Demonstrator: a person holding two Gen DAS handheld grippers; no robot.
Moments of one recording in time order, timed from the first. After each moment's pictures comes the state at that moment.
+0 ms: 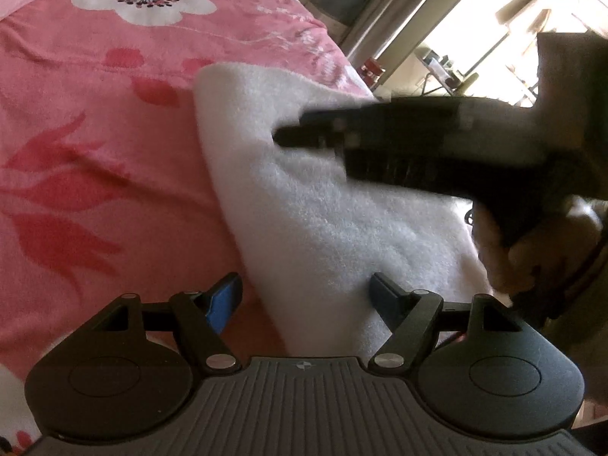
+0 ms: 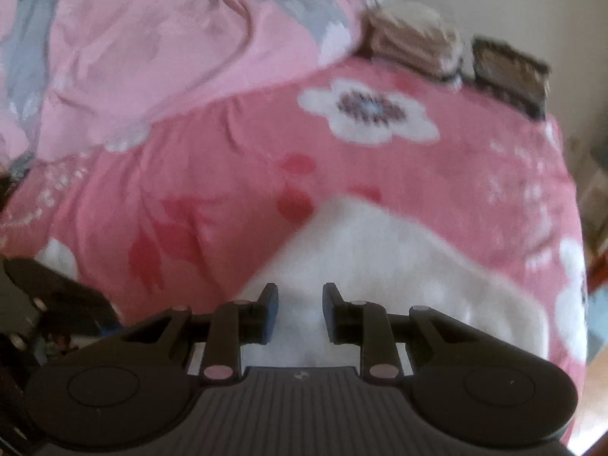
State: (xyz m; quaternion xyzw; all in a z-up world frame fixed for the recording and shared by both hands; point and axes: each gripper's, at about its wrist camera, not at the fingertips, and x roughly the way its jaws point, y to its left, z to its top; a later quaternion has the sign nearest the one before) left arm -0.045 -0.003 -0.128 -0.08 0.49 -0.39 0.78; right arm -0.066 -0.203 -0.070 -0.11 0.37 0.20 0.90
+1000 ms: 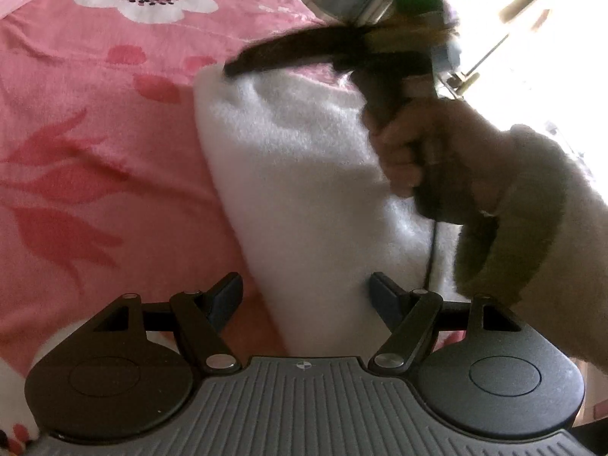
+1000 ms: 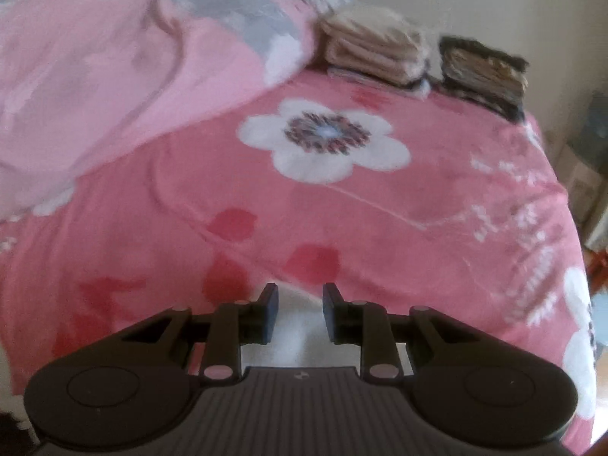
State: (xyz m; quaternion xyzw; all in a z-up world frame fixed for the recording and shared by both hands) left arm -0.055 -0.004 -0.126 -0.08 0.49 -0.38 0.78; right arm 0.038 -0.209 -0.111 -0.06 0.39 0.13 0.91
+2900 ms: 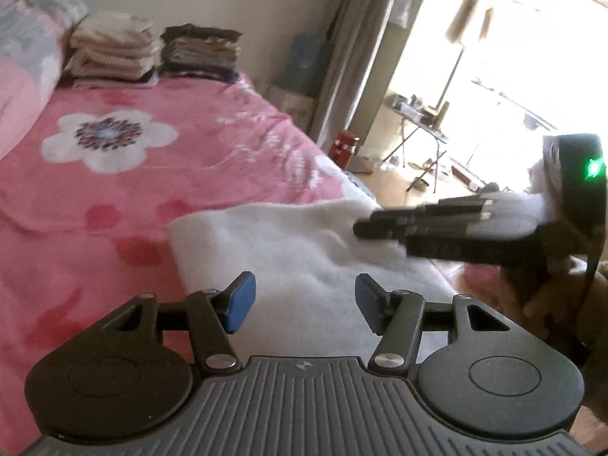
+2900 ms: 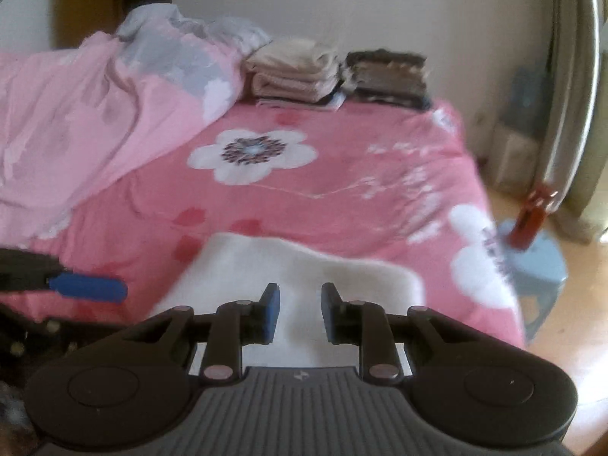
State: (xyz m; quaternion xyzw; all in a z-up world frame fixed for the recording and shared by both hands) left arm -0.040 -0.044 -0.094 0.00 0.34 -0.42 0.84; right arm -0.086 -0.287 -0.080 -0.03 0.36 0.04 0.93
